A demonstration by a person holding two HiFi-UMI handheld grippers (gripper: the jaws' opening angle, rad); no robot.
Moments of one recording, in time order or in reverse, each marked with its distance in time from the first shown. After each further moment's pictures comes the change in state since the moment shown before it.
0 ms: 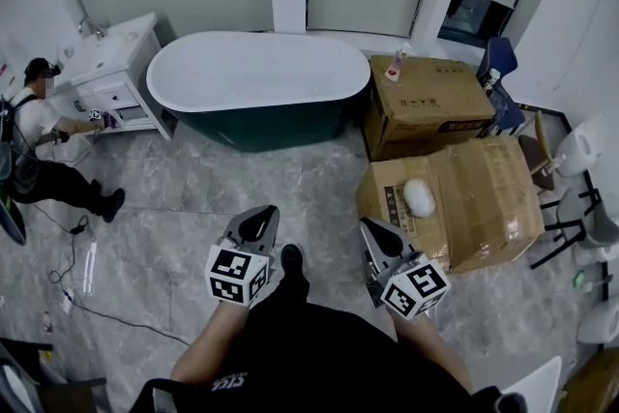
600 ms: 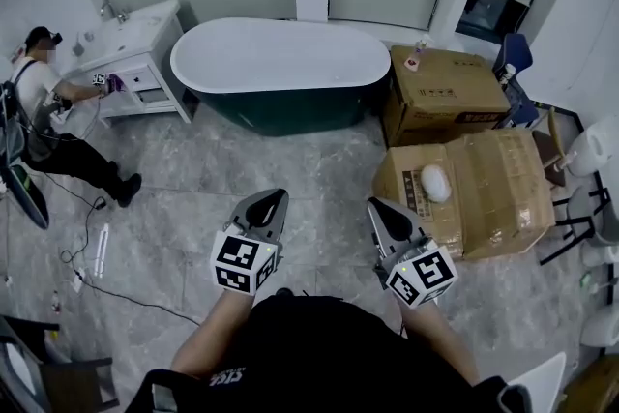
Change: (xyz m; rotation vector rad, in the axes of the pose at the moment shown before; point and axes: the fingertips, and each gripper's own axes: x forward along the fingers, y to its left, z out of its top) left arm -0.071 -0.001 0.011 0.050 -0.036 0.031; right arm -0.005 0.067 0.016 -0.126 -0.038 0.022
